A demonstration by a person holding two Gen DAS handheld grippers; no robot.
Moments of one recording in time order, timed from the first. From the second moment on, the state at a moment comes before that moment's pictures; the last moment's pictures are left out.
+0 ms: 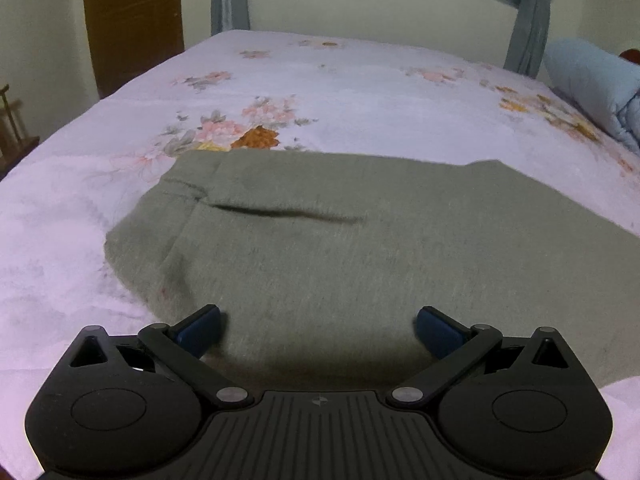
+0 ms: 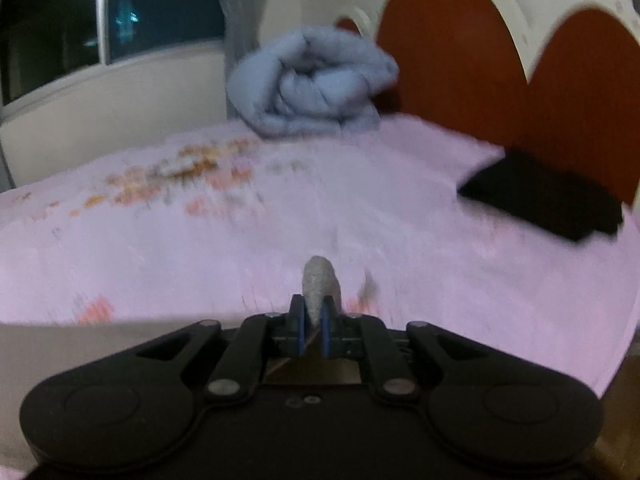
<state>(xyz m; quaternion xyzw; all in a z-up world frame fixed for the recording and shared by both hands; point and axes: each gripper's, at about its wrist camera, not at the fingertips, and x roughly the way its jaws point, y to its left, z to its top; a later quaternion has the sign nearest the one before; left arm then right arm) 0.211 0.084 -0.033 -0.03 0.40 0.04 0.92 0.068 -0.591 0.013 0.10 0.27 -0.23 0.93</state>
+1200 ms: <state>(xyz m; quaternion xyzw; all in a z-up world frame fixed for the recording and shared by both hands) 0.206 0.038 -0.021 -0.01 0.41 0.03 0.91 0.144 -0.669 -0.020 0.14 0.38 -0.13 0.91</state>
